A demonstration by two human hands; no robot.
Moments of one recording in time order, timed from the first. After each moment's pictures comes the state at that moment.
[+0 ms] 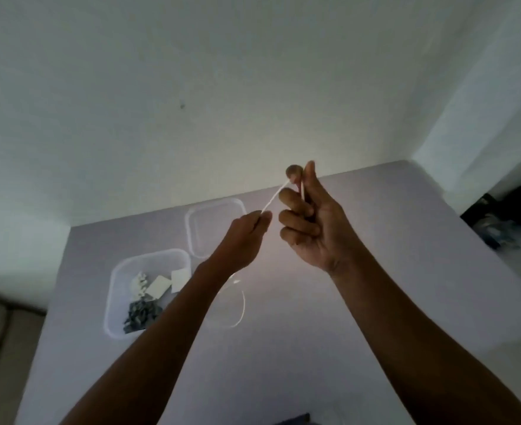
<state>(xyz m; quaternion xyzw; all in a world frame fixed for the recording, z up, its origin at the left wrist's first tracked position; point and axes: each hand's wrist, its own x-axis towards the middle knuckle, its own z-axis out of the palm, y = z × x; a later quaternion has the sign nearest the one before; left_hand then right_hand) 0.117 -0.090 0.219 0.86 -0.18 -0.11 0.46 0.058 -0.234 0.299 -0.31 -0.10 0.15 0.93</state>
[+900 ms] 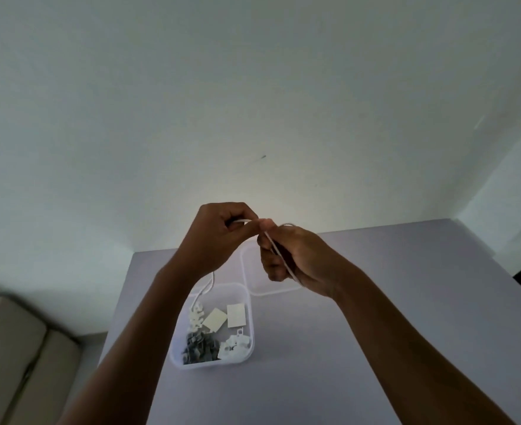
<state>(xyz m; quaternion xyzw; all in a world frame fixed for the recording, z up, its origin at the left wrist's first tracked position) 0.126 0.119 0.350 0.82 -0.28 0.08 0.50 0.092 -0.061 0.336 -0.62 -0.09 0.22 0.75</state>
